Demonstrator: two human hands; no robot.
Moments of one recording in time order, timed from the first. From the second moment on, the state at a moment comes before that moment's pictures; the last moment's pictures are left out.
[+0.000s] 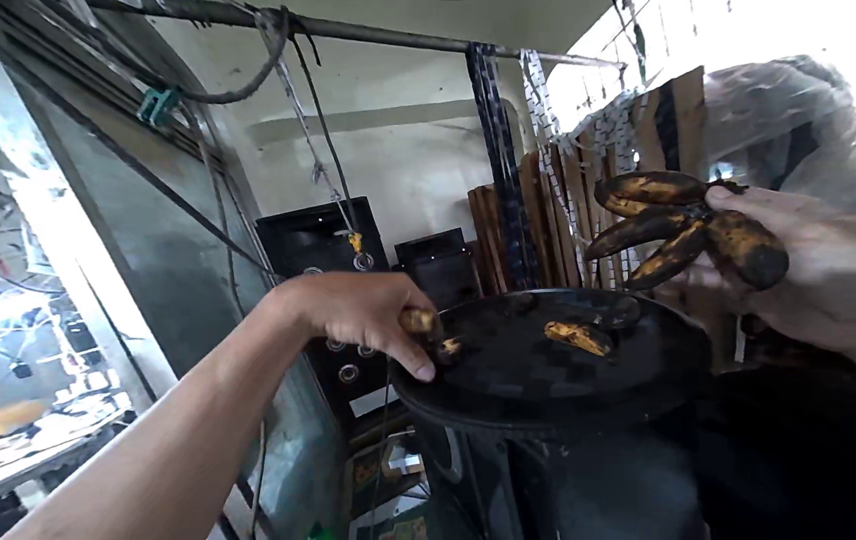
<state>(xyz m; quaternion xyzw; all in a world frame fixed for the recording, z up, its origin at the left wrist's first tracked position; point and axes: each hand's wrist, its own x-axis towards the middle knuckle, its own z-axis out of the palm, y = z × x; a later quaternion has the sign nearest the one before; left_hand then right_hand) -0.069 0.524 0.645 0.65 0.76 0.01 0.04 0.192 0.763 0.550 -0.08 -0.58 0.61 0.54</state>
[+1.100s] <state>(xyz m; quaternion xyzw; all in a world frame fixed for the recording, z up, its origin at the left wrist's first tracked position) -0.059 0.605 0.609 0.68 0.54 0.40 0.30 0.169 0.767 0.555 -0.19 -0.73 0.50 0.43</state>
